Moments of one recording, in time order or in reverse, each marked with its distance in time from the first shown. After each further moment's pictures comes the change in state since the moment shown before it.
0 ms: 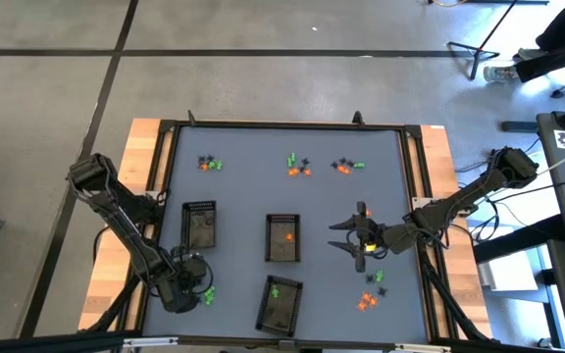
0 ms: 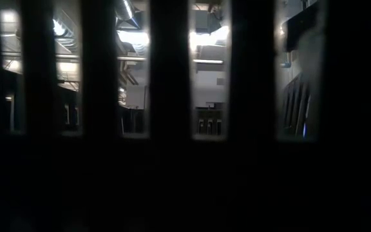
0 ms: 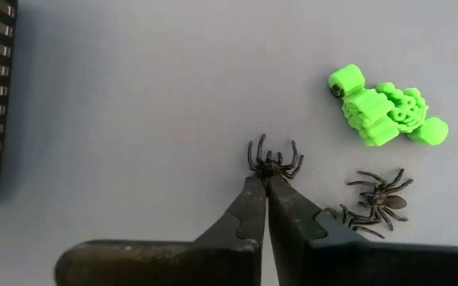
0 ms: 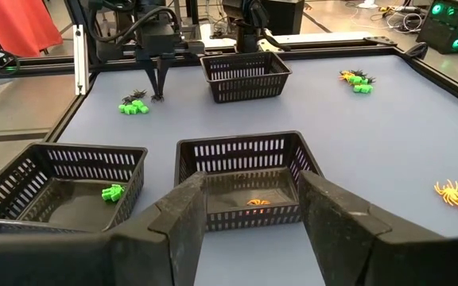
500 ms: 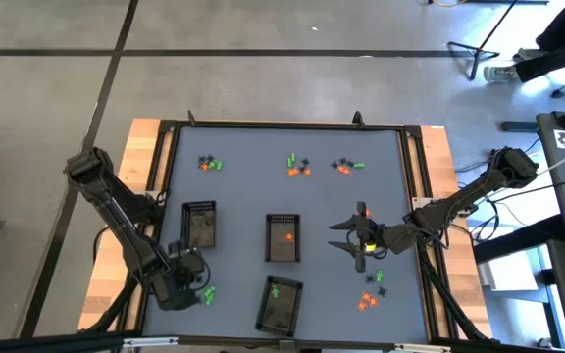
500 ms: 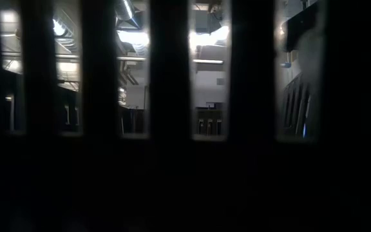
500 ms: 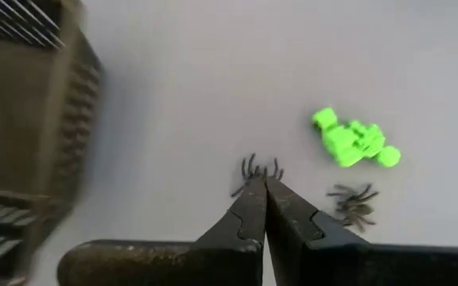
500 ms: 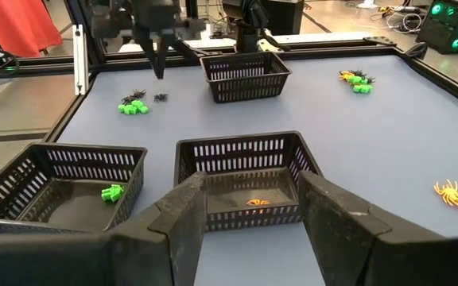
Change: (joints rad) left arm 0.004 -0.086 0.097 -0.181 -0.084 0.004; right arm 0.000 0.000 0.000 0.000 0.000 0.000
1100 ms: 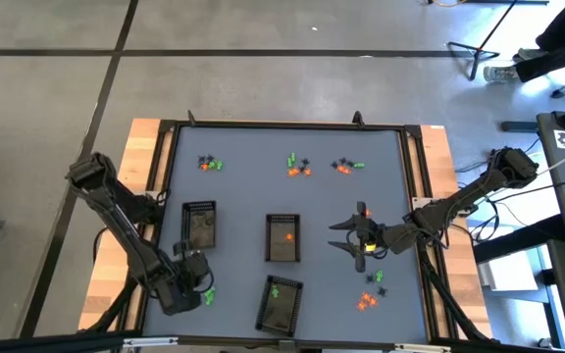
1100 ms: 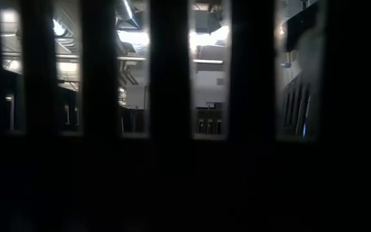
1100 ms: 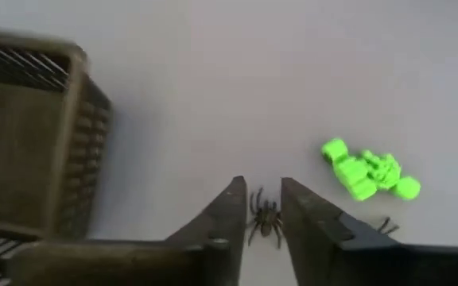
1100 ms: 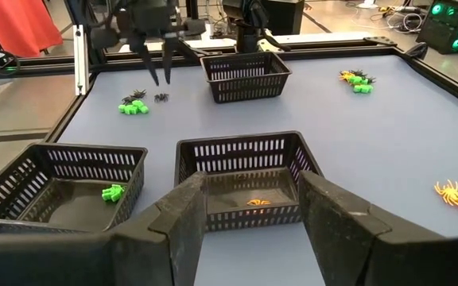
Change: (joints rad) left arm 0.001 0.081 0.027 0.011 -0.072 0.043; right arm 0.000 0.000 0.000 0.000 0.000 0.000
